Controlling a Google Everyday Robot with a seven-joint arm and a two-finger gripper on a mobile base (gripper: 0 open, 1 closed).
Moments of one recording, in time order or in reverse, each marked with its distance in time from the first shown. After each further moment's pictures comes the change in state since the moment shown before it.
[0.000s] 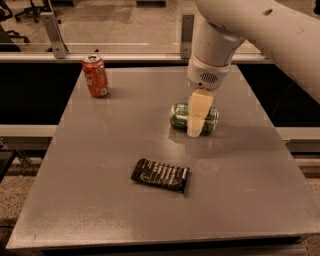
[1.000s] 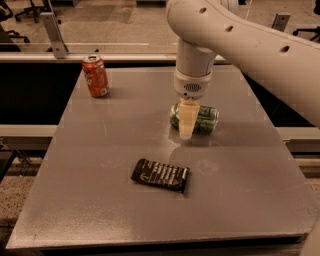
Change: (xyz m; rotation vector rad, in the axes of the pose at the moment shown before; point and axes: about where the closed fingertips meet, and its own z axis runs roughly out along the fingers) arm -0.009 -0.003 0.034 -0.013 0.128 -0.012
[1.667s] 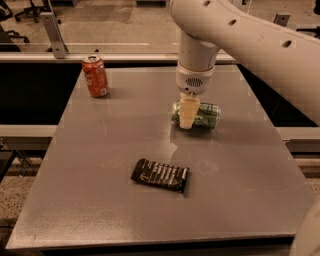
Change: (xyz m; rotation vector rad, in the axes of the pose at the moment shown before) arm 0.001 -0.006 -0.007 -0.009 -0.017 0.029
